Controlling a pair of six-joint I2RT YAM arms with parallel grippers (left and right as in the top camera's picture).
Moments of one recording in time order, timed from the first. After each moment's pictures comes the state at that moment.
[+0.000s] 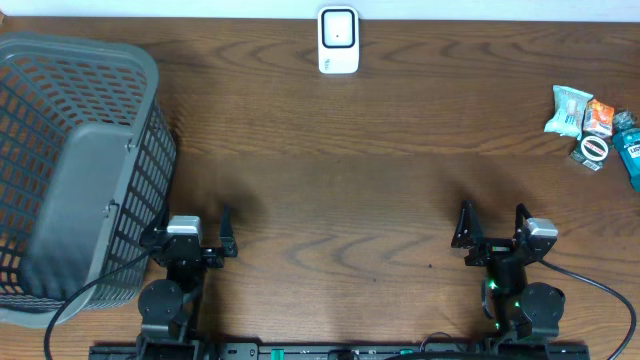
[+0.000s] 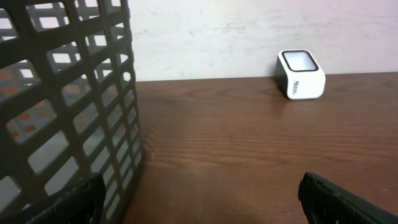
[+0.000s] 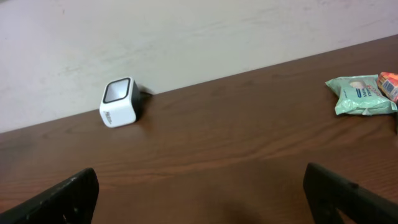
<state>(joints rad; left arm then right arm) -0.08 0.01 0.02 -0.12 -0.05 0.01 -0.03 0.01 0.01 -0.07 -0.06 0.28</state>
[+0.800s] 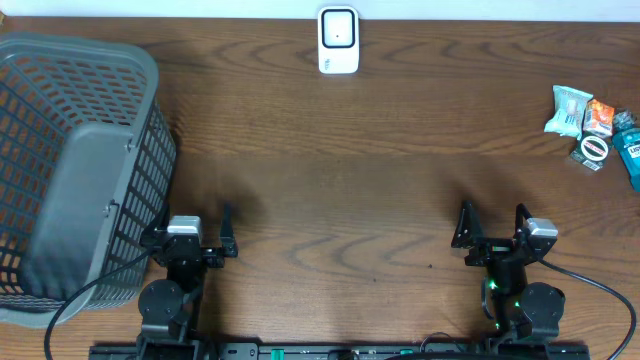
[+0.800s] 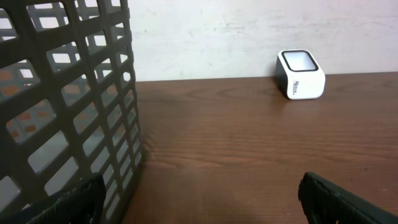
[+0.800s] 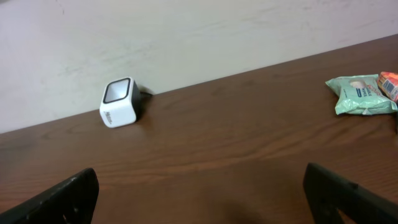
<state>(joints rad) -0.08 0.01 0.02 -0.12 -0.05 0.01 -0.03 0.01 0.01 -0.07 -0.06 0.28</state>
